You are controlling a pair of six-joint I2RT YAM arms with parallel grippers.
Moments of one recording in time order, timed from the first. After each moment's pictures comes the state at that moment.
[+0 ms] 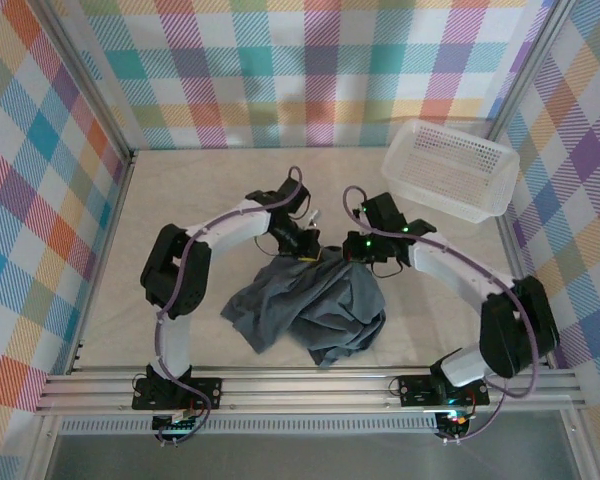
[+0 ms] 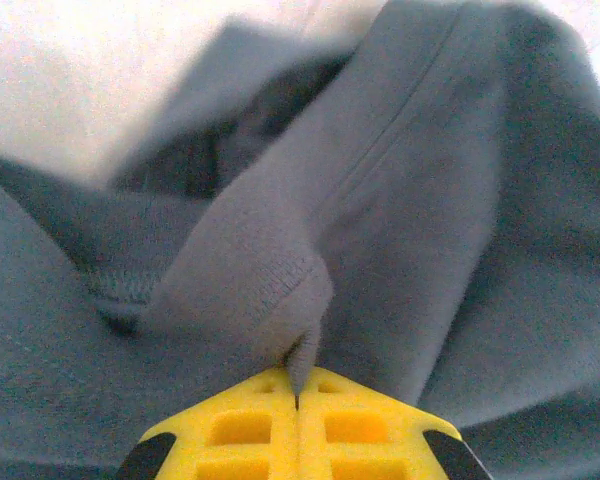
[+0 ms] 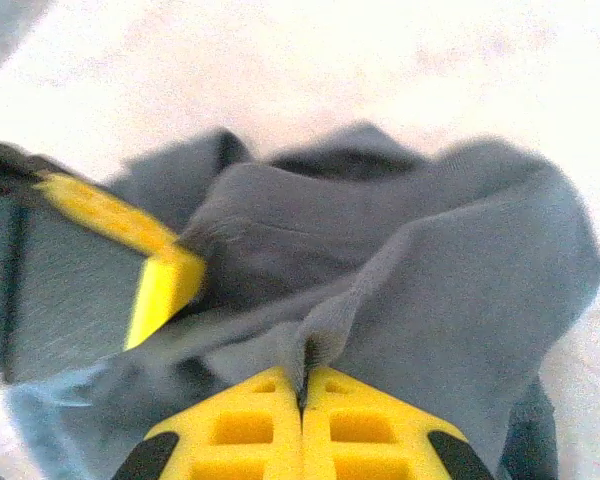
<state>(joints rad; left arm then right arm) -0.58 1.99 1.57 -0.79 0.49 -0.37 0.52 1.43 1.04 -0.56 -0.23 0.49</state>
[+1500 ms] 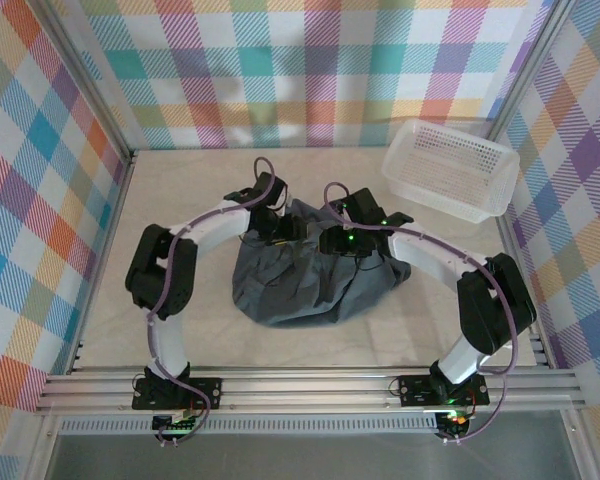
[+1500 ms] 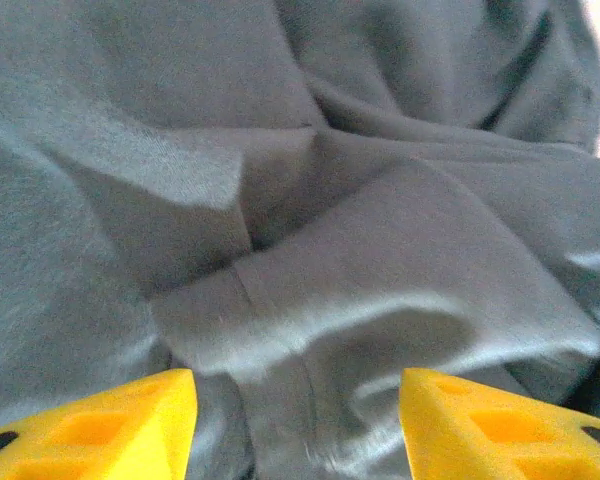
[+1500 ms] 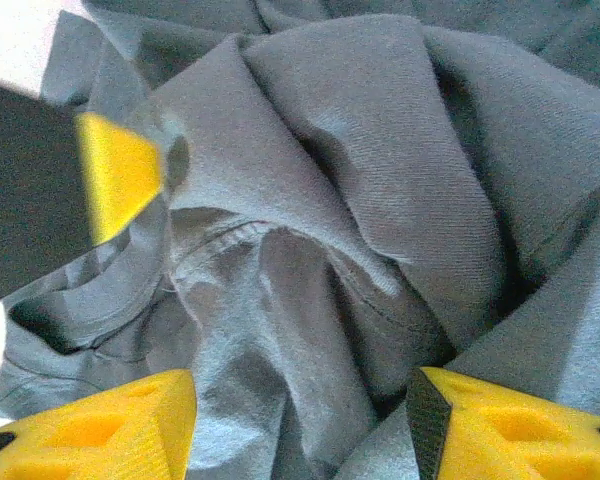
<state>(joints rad) -0.49 1.96 1.43 -0.55 0.32 -0.54 0.58 1.61 1.12 -0.50 -0.18 0.53</state>
